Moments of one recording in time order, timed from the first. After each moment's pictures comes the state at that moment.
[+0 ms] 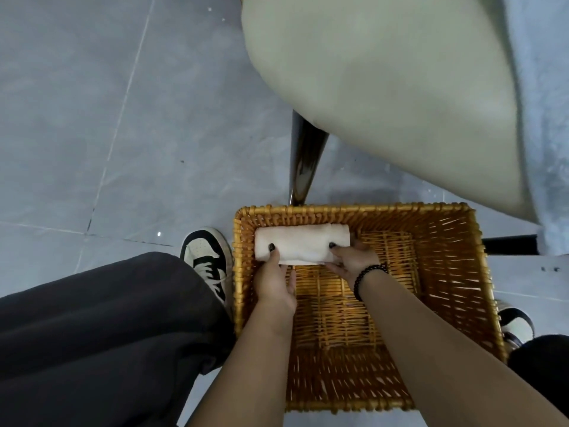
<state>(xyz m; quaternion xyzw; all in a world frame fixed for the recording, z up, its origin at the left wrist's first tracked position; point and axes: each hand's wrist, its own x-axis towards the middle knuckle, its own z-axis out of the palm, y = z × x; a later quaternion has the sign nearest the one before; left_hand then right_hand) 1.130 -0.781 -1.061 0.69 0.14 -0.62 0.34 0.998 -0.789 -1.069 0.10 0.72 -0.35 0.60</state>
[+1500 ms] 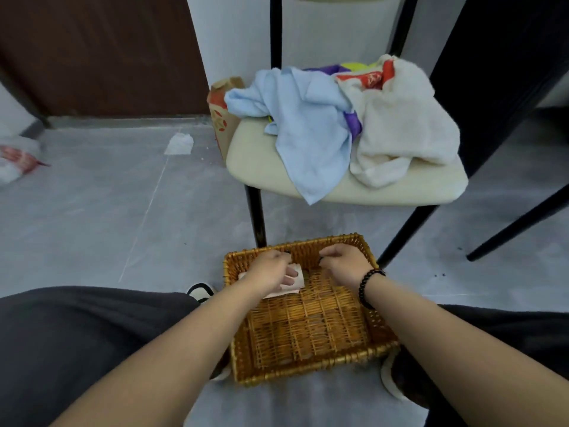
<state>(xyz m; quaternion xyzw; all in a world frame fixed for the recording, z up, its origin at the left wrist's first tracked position) 1.116 -0.735 -0.835 0.61 -0.51 -0.60 0.09 0.969 -0.685 -0.830 -0.33 0.76 -0.30 0.48</state>
